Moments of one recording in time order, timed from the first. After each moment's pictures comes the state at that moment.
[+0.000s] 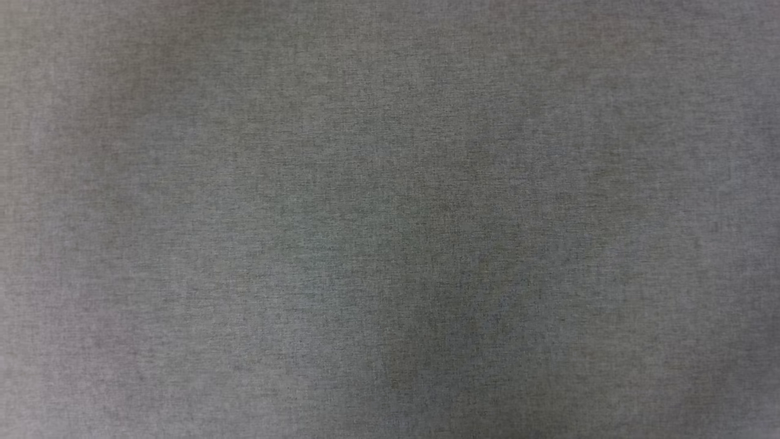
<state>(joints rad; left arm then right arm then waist) -1.91 0.56 -0.75 0.50 -0.47 0.01 -0.10 -1.78 -0.55 0.41 0.48 0.27 0.13 0.23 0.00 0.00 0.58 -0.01</state>
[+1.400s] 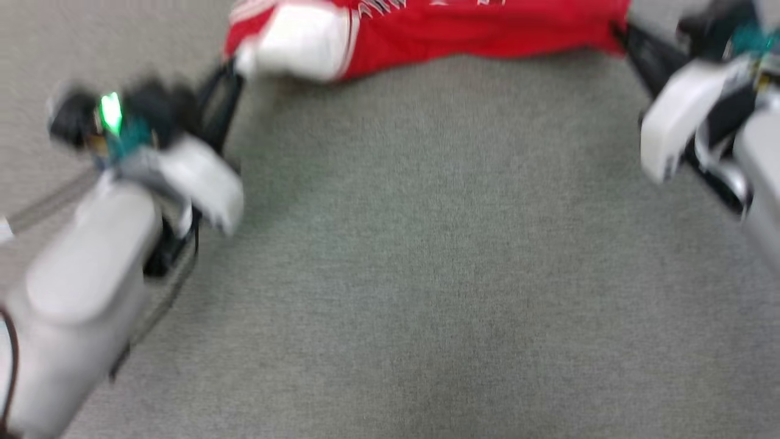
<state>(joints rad) -0.92 0.59 -0.80 0.44 -0.61 0.00 -0.26 -1.10 -0.50 0.84 0.72 0.56 0.13 -0.11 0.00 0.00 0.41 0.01</state>
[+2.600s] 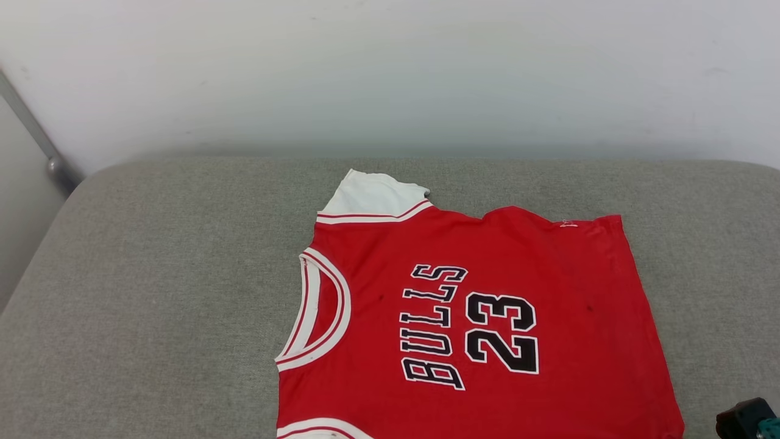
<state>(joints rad) 0.02 0.79 -1.01 -0.06 -0.86 0.25 -0.12 0.11 -0.78 0.46 0.13 0.67 0.13 0.22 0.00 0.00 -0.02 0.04</state>
